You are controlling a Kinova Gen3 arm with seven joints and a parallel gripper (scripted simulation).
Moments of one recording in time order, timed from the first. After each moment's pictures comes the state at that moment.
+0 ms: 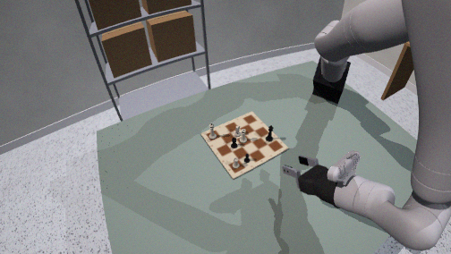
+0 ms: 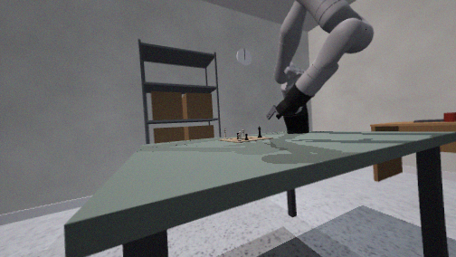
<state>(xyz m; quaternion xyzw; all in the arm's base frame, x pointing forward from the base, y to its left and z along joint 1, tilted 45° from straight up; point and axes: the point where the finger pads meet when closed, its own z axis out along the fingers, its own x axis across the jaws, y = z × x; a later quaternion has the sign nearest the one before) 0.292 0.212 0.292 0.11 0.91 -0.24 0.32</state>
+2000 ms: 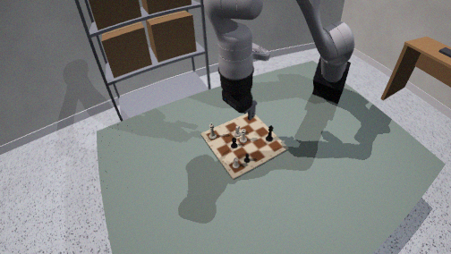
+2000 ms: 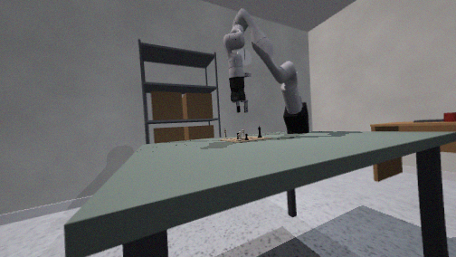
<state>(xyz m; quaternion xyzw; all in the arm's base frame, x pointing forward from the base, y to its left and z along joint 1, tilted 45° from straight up) 0.333 0.000 0.278 0.56 0.77 0.27 0.14</state>
